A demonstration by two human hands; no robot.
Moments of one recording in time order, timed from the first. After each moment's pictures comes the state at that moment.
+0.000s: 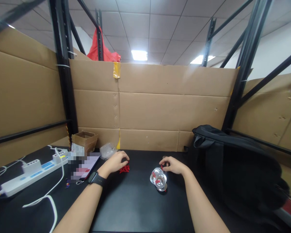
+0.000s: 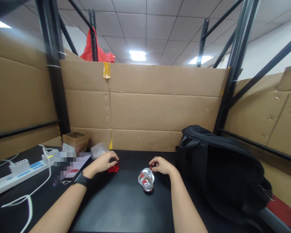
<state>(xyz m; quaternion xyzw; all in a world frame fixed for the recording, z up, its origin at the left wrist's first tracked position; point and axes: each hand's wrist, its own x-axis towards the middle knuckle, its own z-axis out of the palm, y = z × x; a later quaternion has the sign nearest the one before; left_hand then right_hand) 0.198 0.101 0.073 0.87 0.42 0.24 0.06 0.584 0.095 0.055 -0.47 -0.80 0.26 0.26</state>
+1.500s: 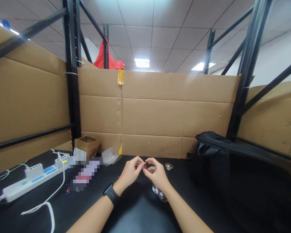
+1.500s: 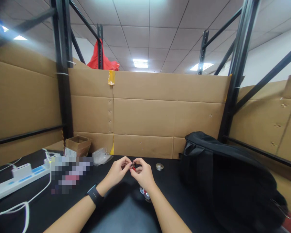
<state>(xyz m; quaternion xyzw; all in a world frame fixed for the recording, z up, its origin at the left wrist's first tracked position) 0.281 0.065 0.071 0.75 0.34 0.50 0.27 0.451 0.057 0.059 -0.37 -0.69 0.31 0.54</state>
